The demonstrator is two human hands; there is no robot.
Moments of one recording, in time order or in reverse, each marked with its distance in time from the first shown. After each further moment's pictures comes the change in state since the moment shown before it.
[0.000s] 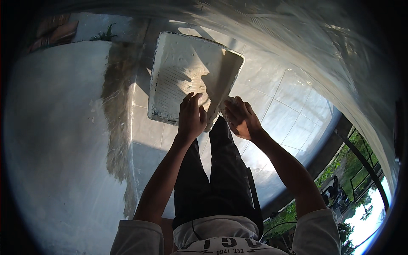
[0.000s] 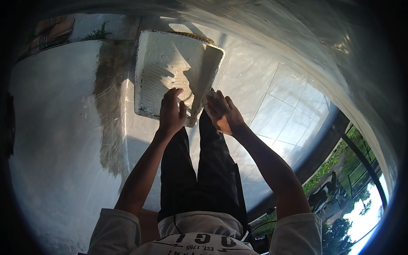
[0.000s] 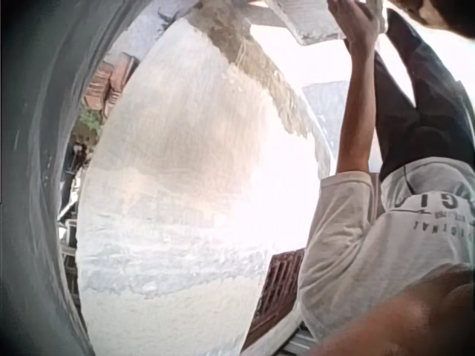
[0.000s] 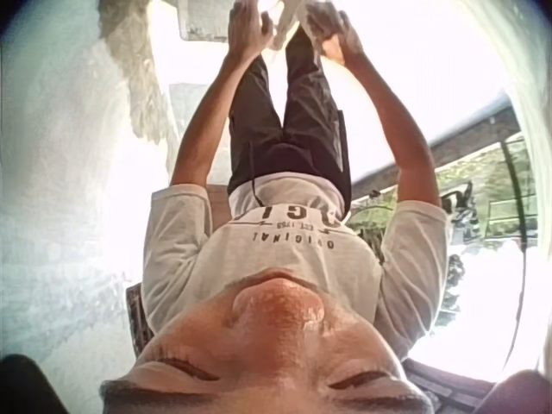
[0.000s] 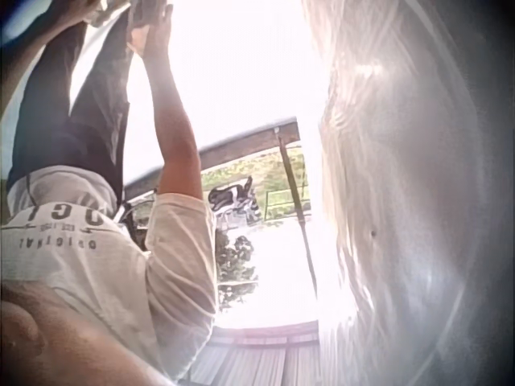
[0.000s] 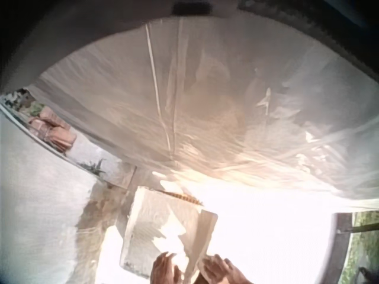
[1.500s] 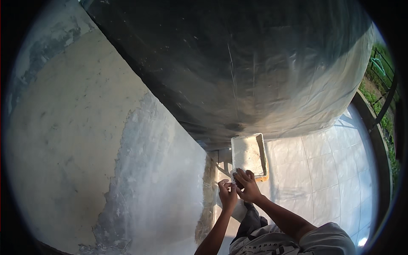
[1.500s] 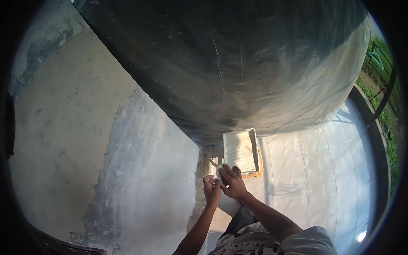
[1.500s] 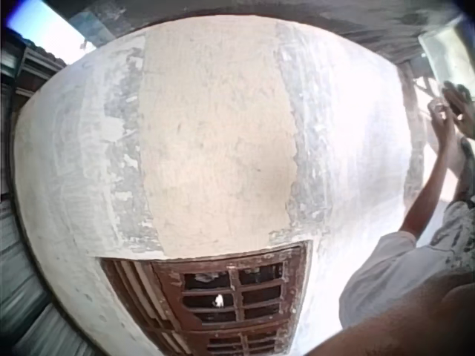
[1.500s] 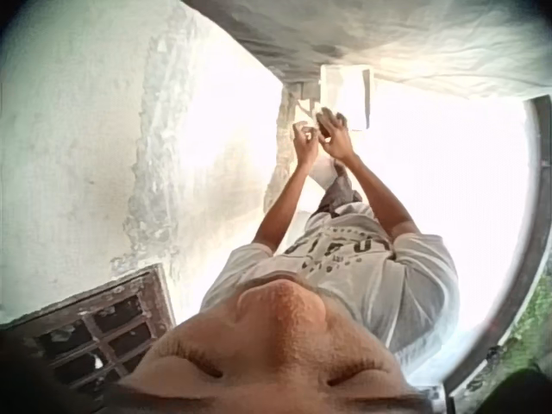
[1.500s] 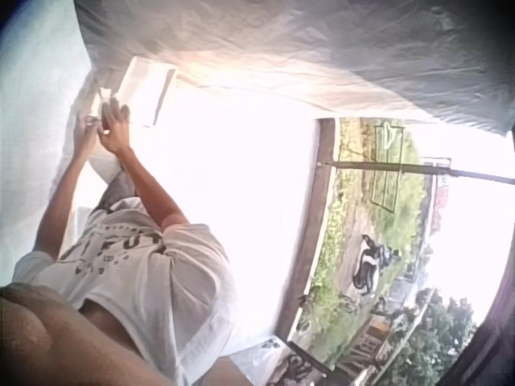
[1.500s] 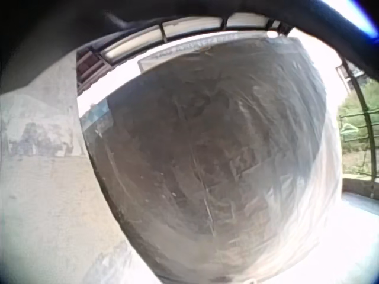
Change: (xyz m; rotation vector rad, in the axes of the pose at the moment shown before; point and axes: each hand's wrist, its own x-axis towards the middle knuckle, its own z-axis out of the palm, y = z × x) left_hand -0.279 0.109 -0.278 -0.461 0.301 0.065; right_hand -0.005 -0.407 -0.173 0.478 1.002 0.341
